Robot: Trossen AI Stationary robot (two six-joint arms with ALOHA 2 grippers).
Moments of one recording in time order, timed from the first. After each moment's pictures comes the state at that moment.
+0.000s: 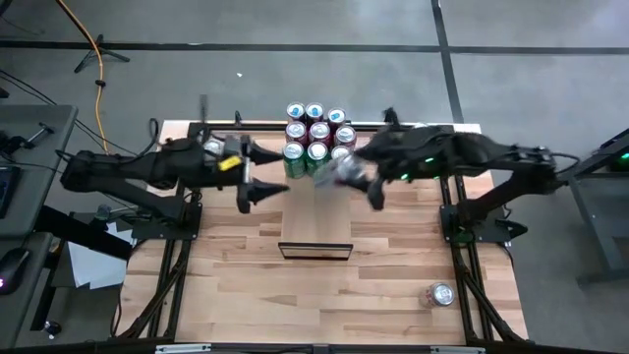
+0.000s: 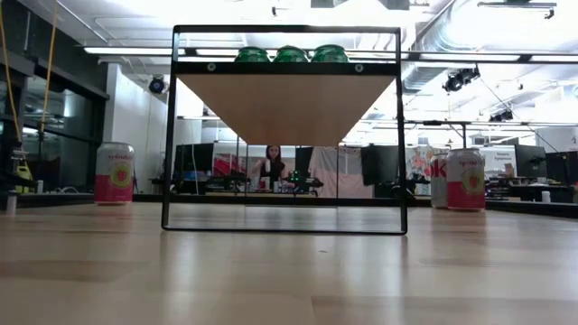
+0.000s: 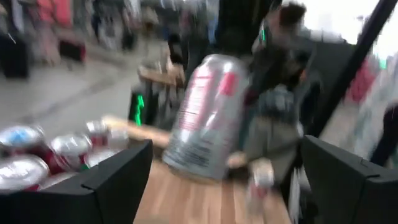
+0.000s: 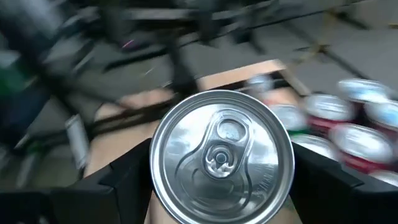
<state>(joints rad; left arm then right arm) -0.10 1.04 1.12 -0.11 -0.21 -0.26 0.11 1.39 1.72 -0.73 0.20 0.25</state>
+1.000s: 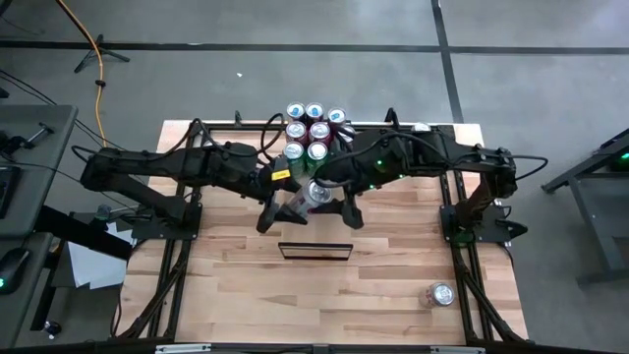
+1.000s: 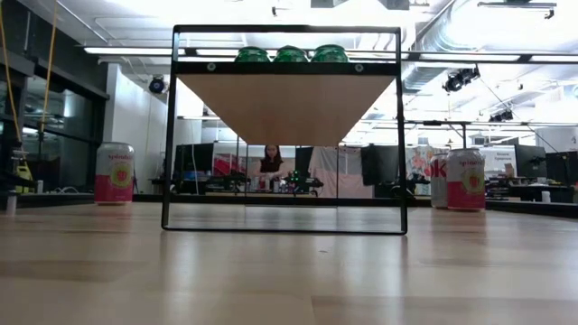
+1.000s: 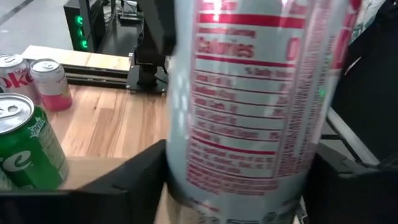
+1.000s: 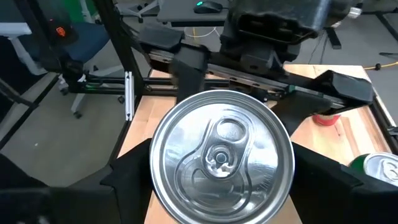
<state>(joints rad) -0.07 1.30 1.35 -0.43 0.10 -0.17 0.11 1.72 2.13 -0.91 -0.08 0.05</state>
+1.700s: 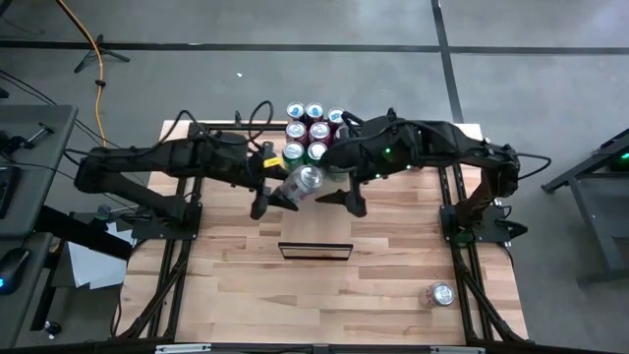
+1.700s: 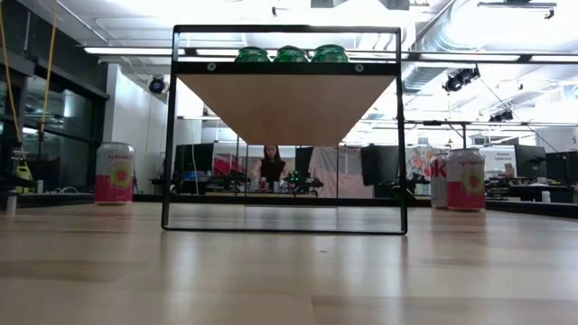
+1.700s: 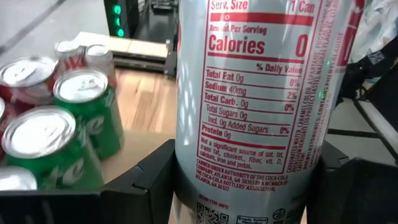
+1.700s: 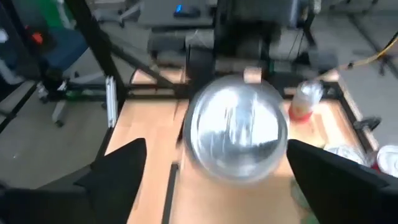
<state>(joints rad) -0.01 1.22 1.35 -0.57 0.04 -0.13 0.07 1.71 2.20 -1.00 -0.04 0.05</state>
